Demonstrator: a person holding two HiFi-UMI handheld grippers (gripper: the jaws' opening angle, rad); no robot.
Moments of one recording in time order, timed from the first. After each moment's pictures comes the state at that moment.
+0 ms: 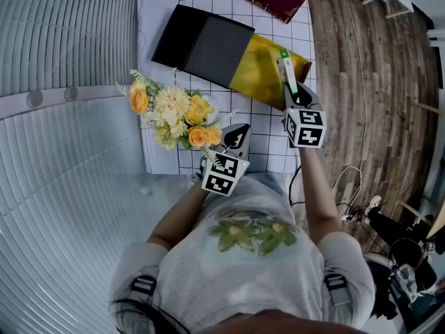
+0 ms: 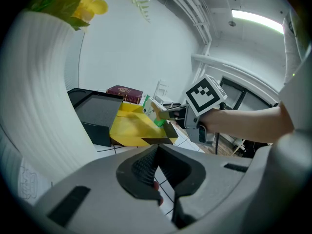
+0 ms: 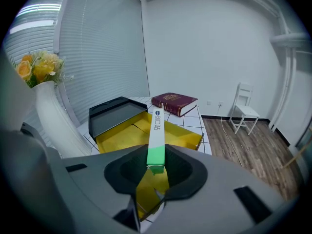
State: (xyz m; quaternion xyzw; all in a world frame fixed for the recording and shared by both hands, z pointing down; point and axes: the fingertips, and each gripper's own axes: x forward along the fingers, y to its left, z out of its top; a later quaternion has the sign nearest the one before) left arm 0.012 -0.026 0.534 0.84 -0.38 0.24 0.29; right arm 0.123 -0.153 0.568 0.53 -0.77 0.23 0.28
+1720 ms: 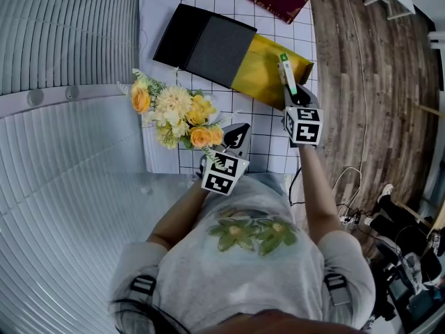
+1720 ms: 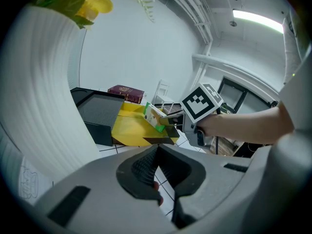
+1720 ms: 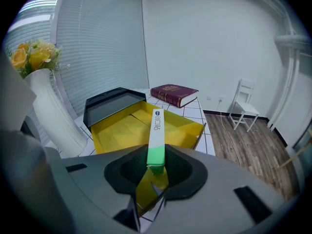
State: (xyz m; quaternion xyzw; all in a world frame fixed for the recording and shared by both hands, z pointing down) left arm 0.009 -0.028 0.535 0.84 -0.38 0.24 0.30; right arm 0.126 -0.151 0.596 0.52 -0.76 0.24 0.31
